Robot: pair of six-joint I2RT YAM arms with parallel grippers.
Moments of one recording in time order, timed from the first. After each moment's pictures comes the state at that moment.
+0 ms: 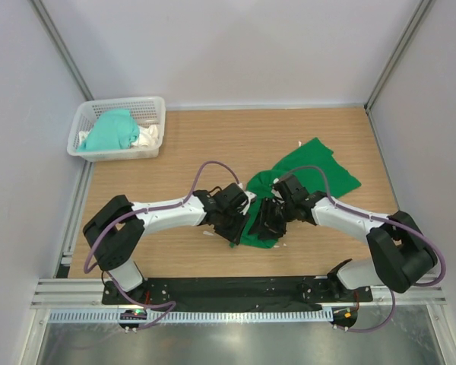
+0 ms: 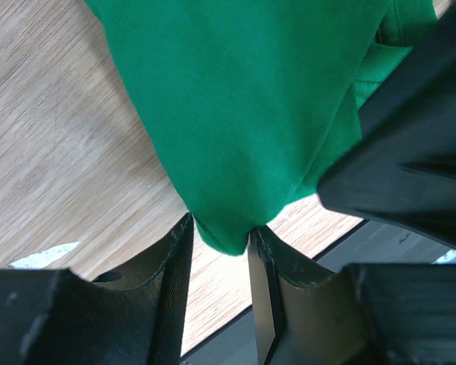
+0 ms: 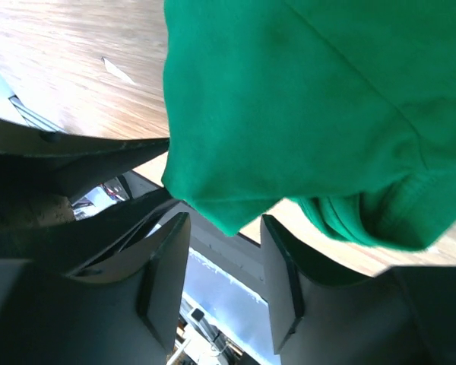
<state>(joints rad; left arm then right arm) -0.97 1.67 1.02 -0.50 0.16 -0.40 0.58 1.37 0.66 -0.36 -0.51 0.90</state>
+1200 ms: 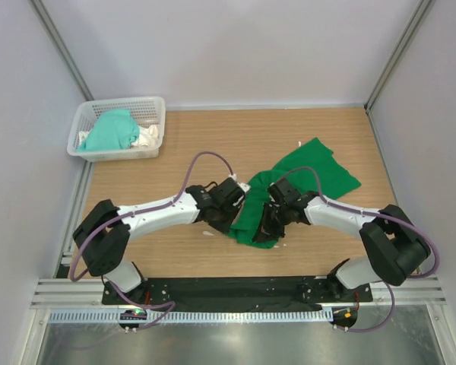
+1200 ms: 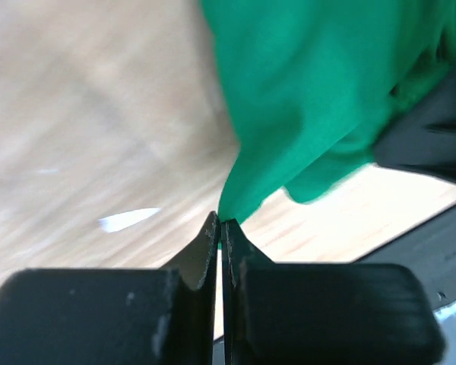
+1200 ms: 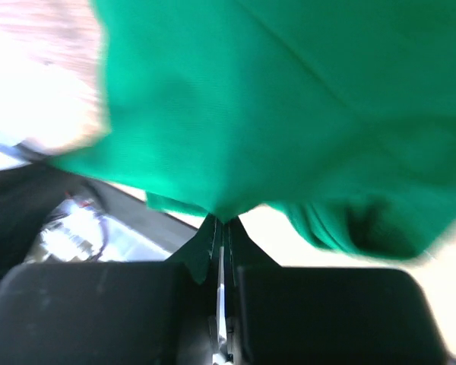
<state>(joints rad) -0.96 1.61 1.04 -0.59 0.00 -0.37 0.63 1.45 0.67 -0.35 -0.45 0.93</state>
